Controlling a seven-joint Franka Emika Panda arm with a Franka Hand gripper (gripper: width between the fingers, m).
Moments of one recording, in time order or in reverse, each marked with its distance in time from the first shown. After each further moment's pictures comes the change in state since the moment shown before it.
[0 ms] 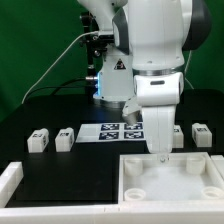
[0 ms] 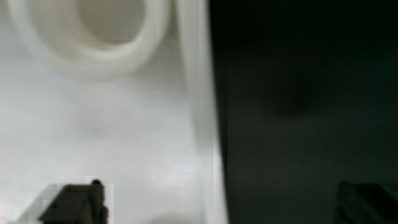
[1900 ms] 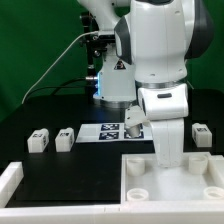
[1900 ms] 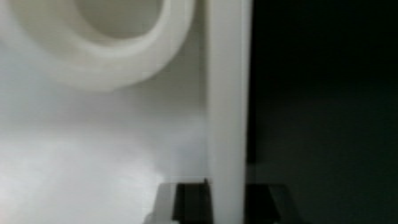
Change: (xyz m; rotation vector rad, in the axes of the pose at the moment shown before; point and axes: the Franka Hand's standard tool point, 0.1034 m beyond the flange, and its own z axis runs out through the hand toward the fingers) arm 0.000 0.010 0.021 0.026 0.006 -0.145
